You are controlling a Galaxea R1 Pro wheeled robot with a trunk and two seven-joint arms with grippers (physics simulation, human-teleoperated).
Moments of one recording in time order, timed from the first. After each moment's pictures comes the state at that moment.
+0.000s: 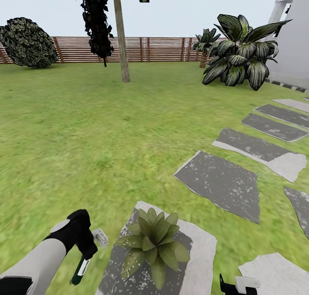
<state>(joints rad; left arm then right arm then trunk) -0.75 0.12 -0.07 -0.50 -1.08 0.68 -1.14 -0.39 -0.09 -0.13 -0.06 0.11 -0.62 -0.14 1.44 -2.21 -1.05</state>
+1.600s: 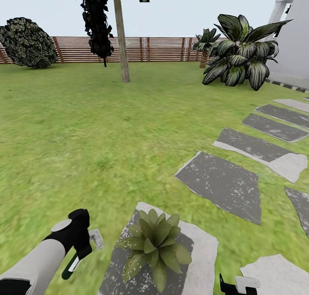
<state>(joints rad) -0.75 0.12 -0.10 -0.54 -1.22 0.66 -1.15 -0.39 -0.09 -0.13 -0.06 0.11 -0.62 -0.14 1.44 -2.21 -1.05</state>
